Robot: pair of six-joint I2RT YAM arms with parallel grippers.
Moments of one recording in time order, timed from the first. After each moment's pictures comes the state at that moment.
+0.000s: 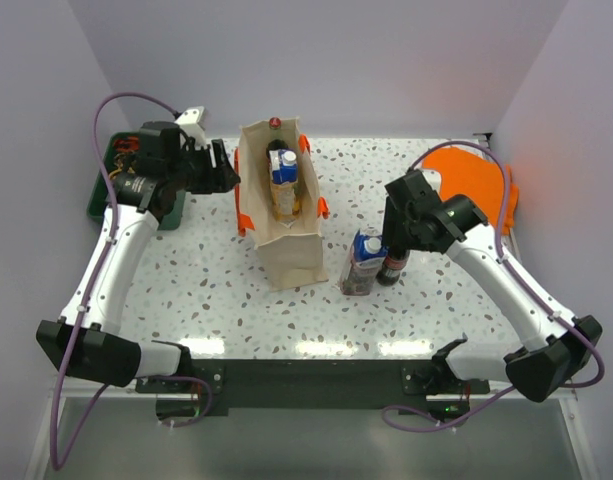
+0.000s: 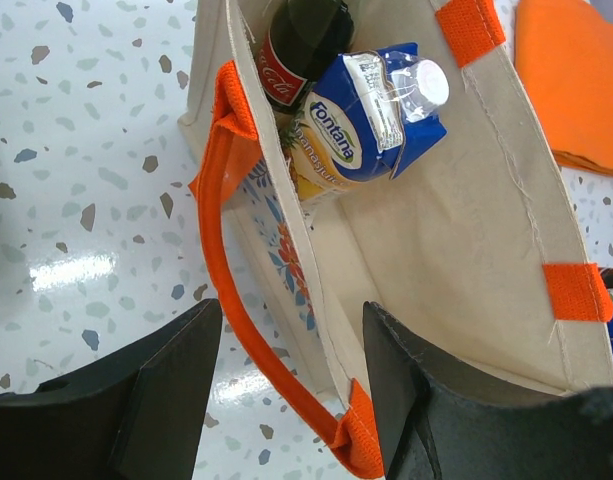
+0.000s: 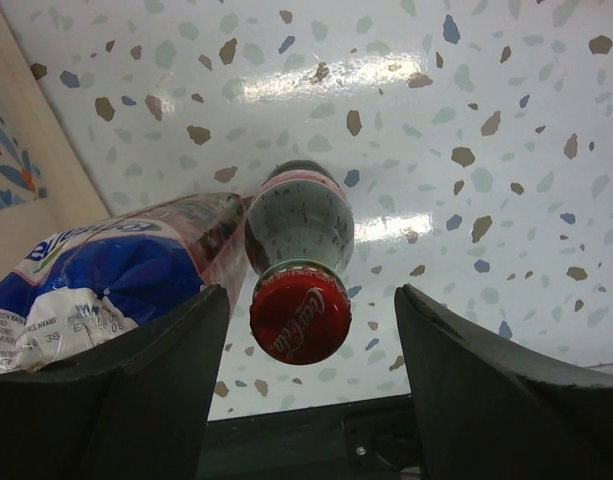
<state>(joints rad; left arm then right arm) -0.18 1.33 1.46 -0.71 0.24 -0.25 0.56 1.27 1.35 -1.15 0.42 0.61</state>
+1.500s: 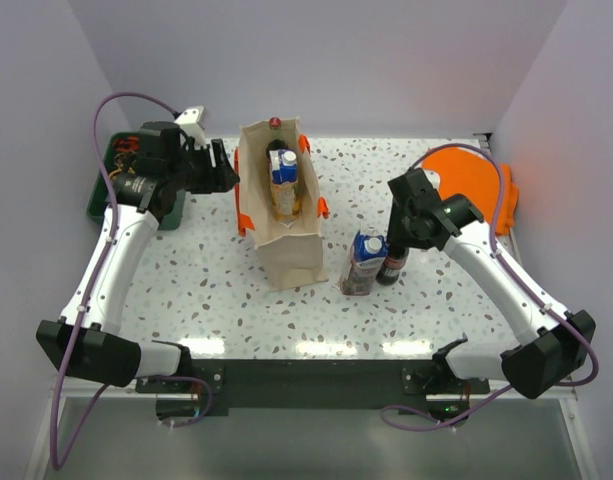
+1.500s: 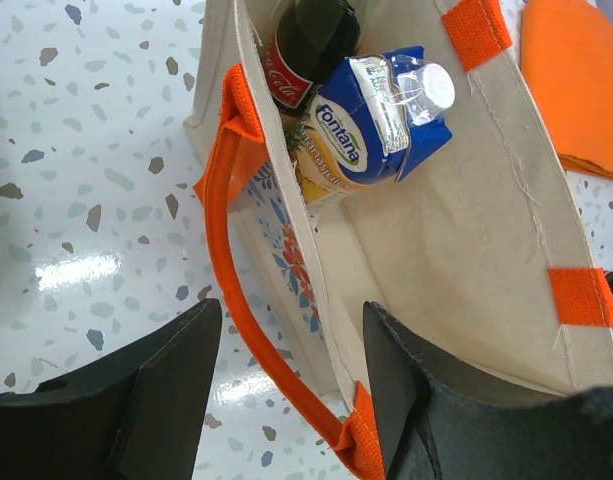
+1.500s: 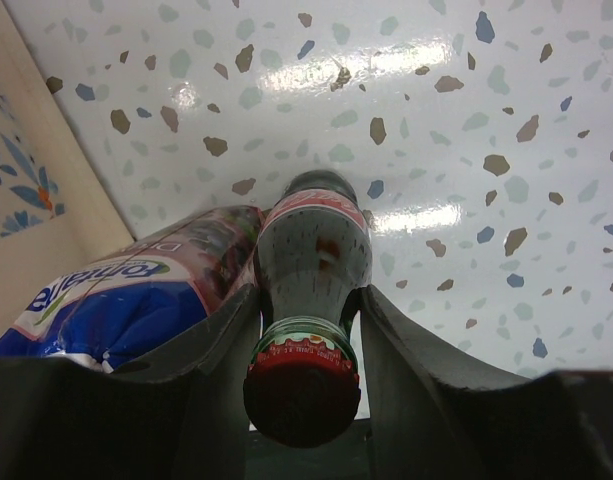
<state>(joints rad) -0.18 1.33 1.46 -0.71 0.23 -0.25 0.50 1.29 1.30 -1.05 0.35 0.61</state>
